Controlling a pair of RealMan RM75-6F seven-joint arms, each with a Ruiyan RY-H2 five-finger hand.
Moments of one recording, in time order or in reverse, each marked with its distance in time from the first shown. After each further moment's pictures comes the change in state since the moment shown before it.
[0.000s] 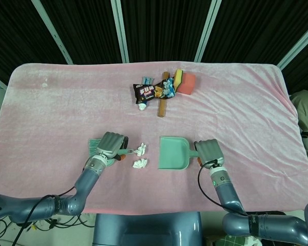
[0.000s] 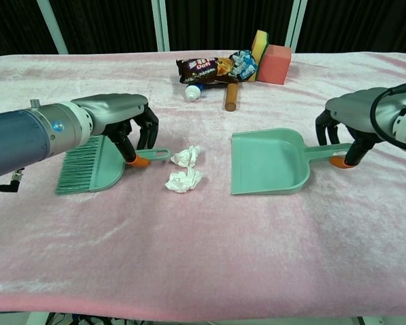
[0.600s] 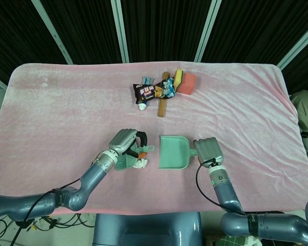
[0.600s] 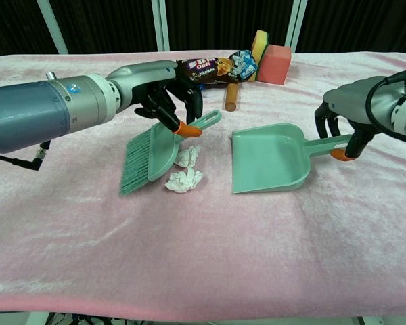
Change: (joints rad) left arm 0.008 0.001 -0.140 0.004 0.226 -0.163 -0.498; right arm 0.037 0.023 0.015 -0.066 0.070 0.034 -0.112
